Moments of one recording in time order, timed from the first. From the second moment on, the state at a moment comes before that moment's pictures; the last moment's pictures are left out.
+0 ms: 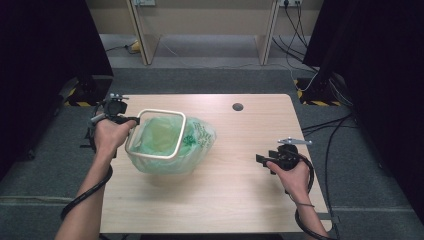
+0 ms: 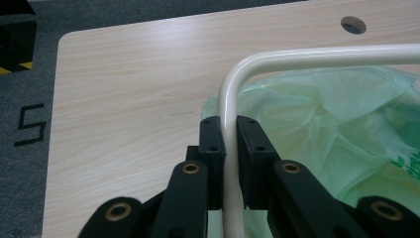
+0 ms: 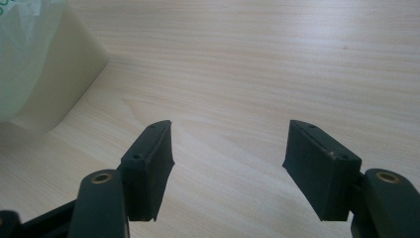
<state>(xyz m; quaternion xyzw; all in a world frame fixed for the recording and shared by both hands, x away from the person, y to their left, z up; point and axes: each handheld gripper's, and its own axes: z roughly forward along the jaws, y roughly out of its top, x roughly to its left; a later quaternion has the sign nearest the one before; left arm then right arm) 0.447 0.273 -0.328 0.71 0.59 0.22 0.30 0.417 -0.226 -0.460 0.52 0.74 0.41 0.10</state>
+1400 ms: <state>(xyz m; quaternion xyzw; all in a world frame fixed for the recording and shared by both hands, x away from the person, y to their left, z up) 0.451 0.256 -0.333 0.72 0.59 0.22 0.30 0.417 -0.226 -0.462 0.52 0.74 0.42 0.10</state>
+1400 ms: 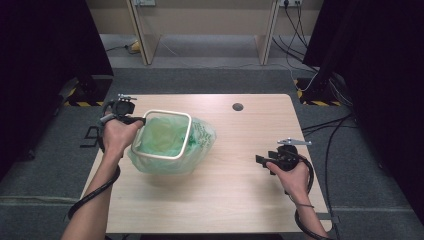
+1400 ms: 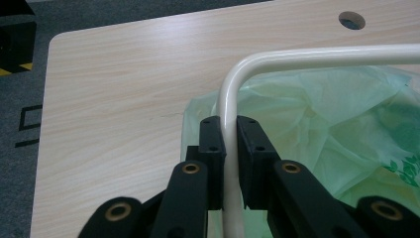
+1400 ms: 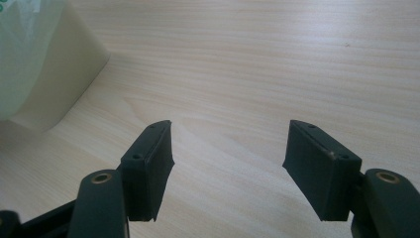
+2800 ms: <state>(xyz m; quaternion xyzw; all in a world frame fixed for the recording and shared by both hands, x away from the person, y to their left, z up) 0.466 0.244 -0.345 0.71 0.61 0.22 0.28 0.418 -0.224 -0.461 0.52 0.74 0.41 0.10</state>
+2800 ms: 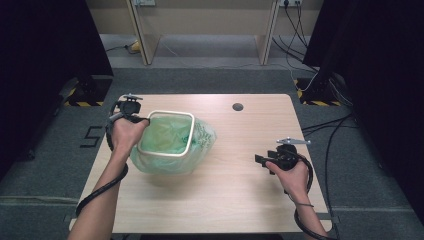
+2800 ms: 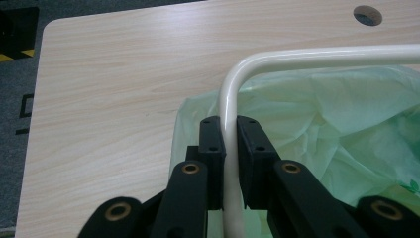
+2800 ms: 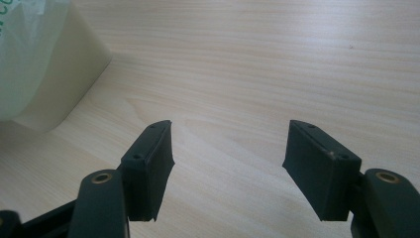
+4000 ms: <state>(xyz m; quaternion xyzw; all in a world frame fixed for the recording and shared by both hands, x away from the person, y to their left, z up) 0.472 0.244 -0.358 0.70 0.63 0.21 0.27 0.416 -0.224 -0.467 0.52 0.74 0.41 0.09</state>
